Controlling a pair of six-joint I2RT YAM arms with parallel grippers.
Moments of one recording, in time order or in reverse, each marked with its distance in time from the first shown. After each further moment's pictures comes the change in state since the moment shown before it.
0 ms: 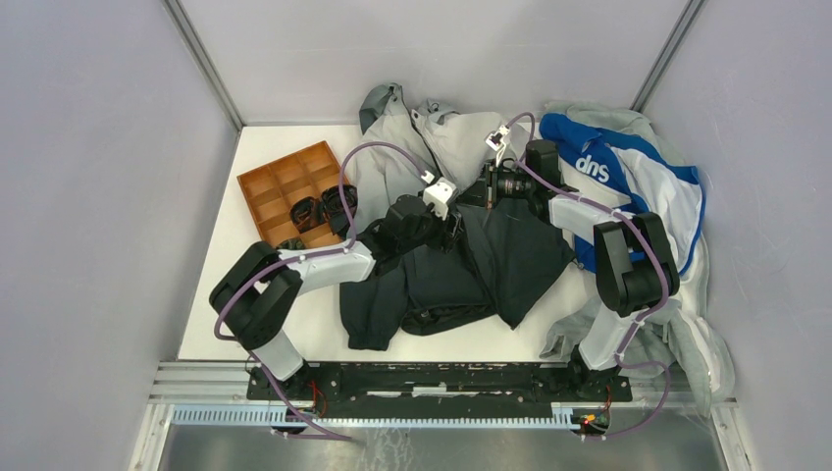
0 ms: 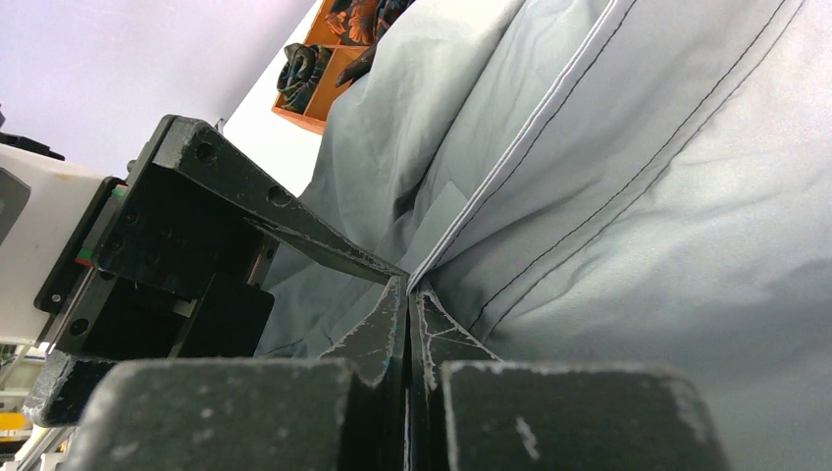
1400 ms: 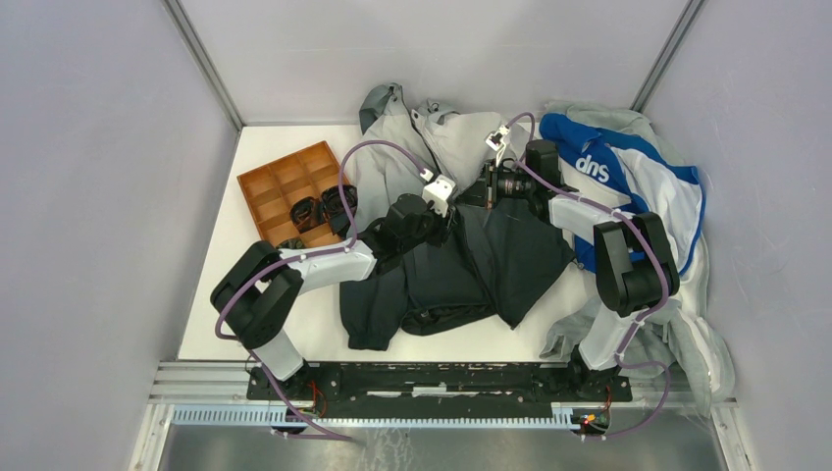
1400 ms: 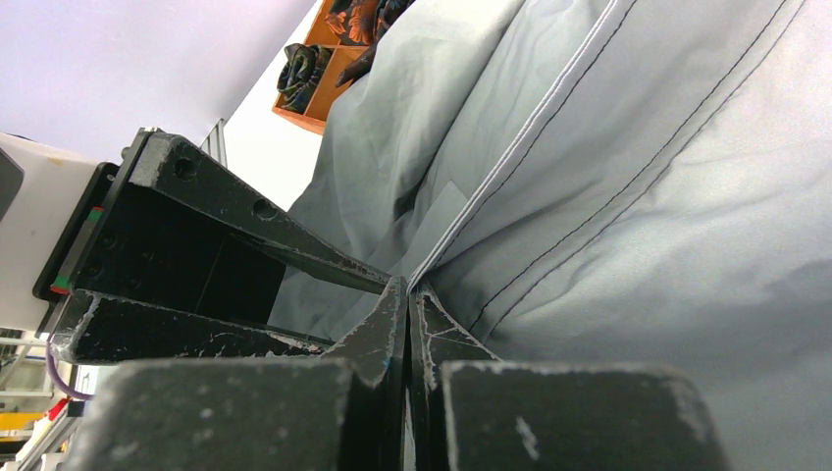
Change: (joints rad) left arm -0.001 0.011 0.019 0.002 -0.059 0.009; right arm 0.000 0.000 0.000 0.001 0.000 0.001
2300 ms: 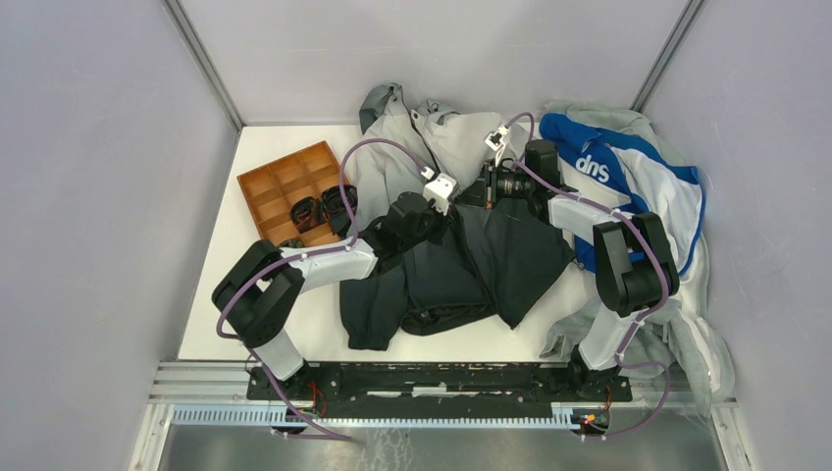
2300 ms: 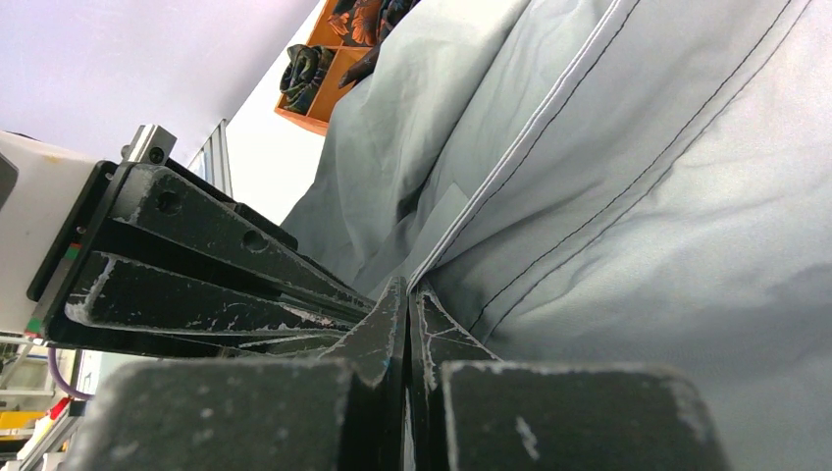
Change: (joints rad) left arm 0.000 0.006 0.008 0.003 0.009 -0.003; right arm 0.004 0.000 0.000 0.006 0.000 0.007
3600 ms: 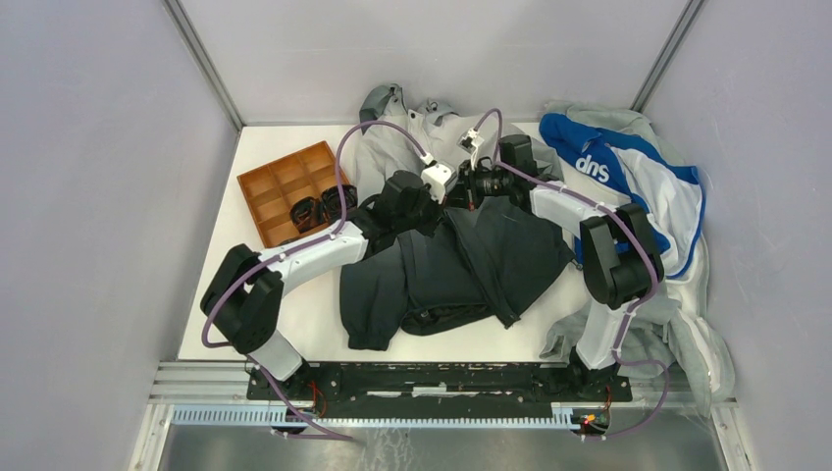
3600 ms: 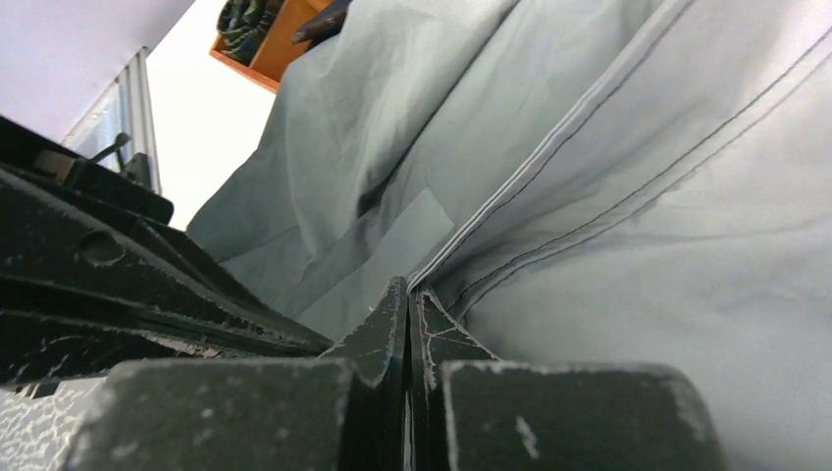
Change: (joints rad) left arm 0.055 -0.055 0.163 -0.359 0.124 0.036; right arm 0.085 0.079 0.163 -0.248 0.080 -0.270
